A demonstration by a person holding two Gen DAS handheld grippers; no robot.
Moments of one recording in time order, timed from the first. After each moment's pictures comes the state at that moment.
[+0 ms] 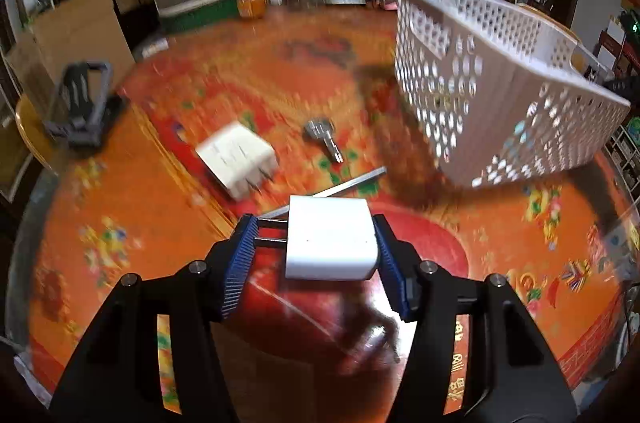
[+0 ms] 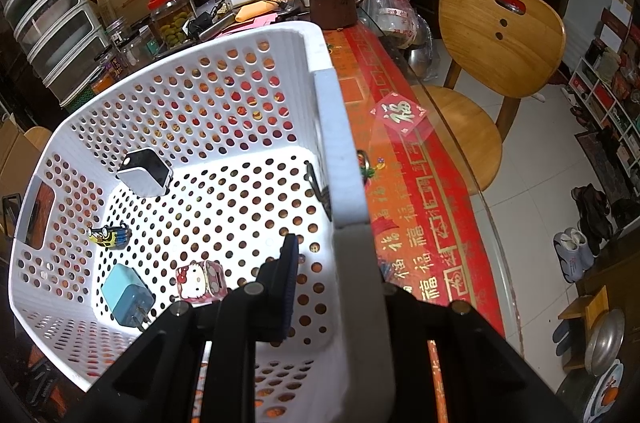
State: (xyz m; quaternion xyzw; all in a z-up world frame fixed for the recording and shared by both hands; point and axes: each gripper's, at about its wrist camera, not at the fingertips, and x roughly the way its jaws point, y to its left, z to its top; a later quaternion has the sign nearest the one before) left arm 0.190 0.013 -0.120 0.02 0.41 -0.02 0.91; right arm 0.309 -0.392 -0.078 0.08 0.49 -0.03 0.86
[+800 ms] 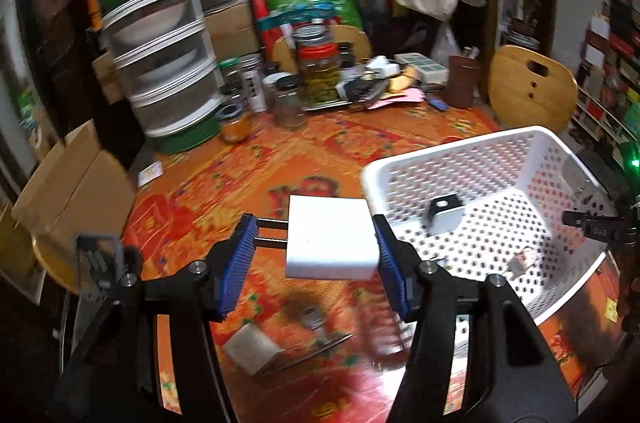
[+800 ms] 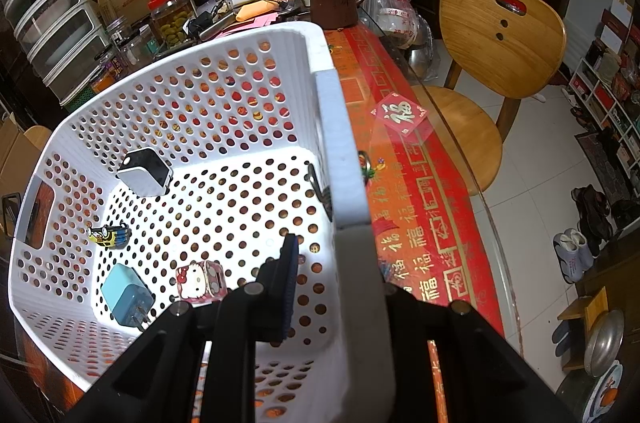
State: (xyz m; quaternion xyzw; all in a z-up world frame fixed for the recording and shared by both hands) left arm 0.299 -0.036 0.033 0.08 0.34 -0.05 0.93; right arm 0.309 -0.391 -0.077 0.08 0.49 -0.03 0.86
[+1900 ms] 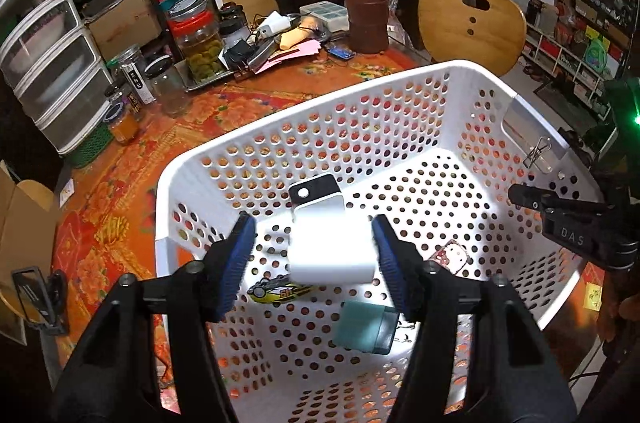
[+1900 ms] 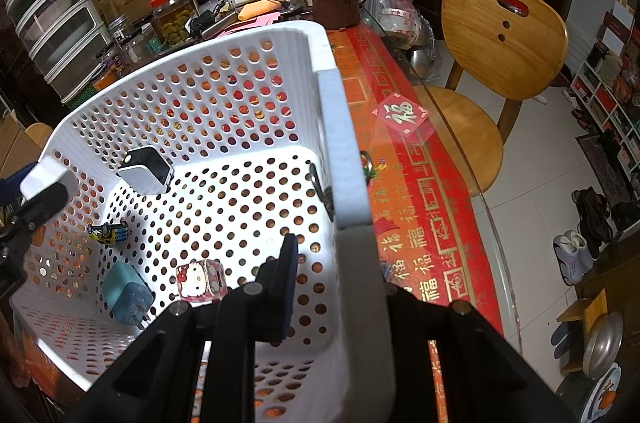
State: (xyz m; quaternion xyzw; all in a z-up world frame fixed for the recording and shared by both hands) left arm 0.330 -0.185 -0.033 0.13 0.41 -0.14 0.89; right arm 0.309 -0.391 -0.078 0.08 0.50 -0.03 0.86
